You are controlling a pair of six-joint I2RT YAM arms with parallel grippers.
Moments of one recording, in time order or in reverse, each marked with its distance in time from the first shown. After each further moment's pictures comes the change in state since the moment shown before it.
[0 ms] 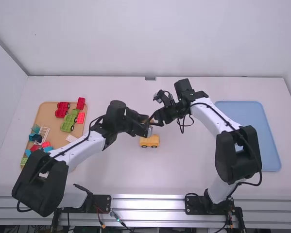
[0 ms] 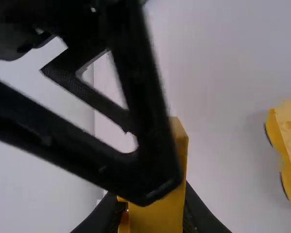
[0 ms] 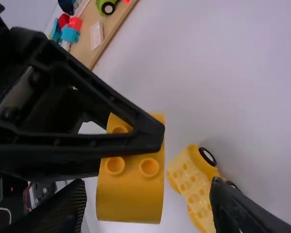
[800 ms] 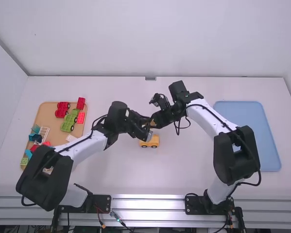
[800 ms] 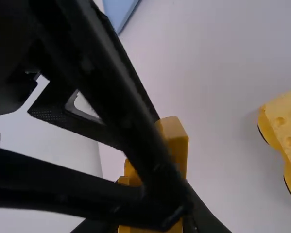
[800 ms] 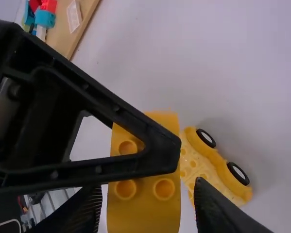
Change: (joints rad) left arm 0.000 0.051 -0.010 0.056 0.059 0.130; right arm 0.053 0.000 0.000 -0.032 0.110 0.069
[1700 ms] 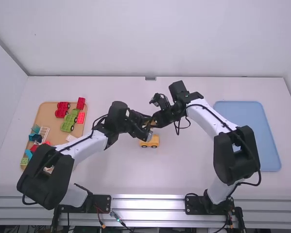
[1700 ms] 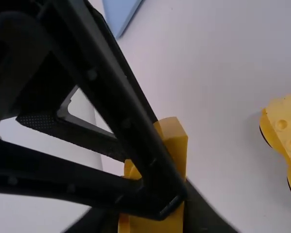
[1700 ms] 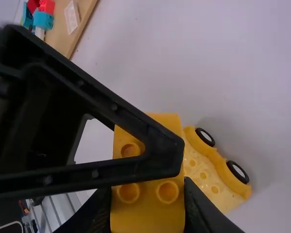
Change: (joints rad) left arm 0.000 0.008 -0.001 0.028 0.008 0.007; right arm -0.001 0.000 0.000 0.000 0.010 0.014
